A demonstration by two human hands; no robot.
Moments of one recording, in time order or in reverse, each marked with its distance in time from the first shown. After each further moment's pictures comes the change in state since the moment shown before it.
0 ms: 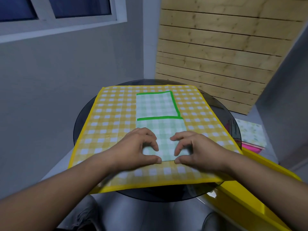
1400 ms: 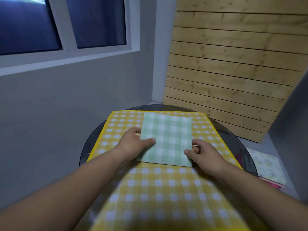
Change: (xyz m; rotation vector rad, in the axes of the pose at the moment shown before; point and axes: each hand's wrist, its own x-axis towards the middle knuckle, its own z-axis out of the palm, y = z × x) left_hand 0.065 -0.019 -0.050 -0.792 0.402 -0.536; right_hand 0.076 0.030 -0.017 0.420 0.287 0.284
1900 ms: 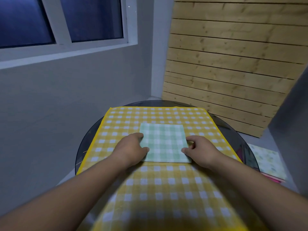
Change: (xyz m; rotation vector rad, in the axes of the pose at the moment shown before) left_hand -0.004 -0.007 0.000 0.869 -0.002 0.044; right_hand 0.017 -0.008 0.007 -0.227 -0.013 0.096
